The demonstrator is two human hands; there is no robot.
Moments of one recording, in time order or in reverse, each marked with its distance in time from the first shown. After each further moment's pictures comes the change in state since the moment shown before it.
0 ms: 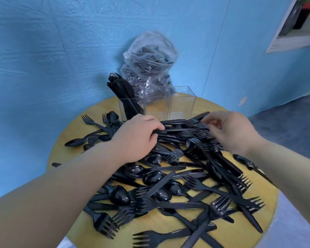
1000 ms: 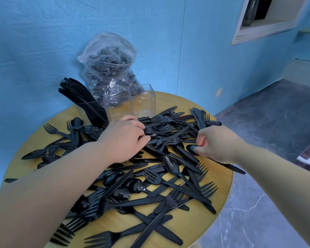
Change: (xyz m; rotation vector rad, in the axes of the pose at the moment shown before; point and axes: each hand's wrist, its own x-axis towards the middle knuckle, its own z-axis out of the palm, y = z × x) left_hand 0.035 0.050 0.024 0.234 -0.160 0.056; right_hand -0.046 0.065 -0.020 -0.190 -0.296 0.118
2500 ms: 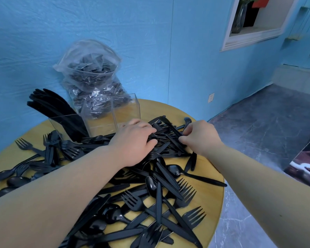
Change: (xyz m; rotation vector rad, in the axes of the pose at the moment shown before) left_hand 0.063 0.038 0.011 -0.039 0.044 0.002; right_hand 0.063 0.016 0.007 0.253 0.230 0.232
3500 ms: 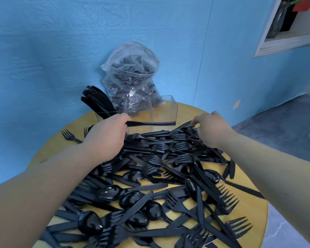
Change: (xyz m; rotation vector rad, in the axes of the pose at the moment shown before) left_hand -0.068 -0.101 -0.033 -0.111 0.190 -0.298; right_hand 0.035 -0.058 0.017 -0.296 -0.087 -0.231
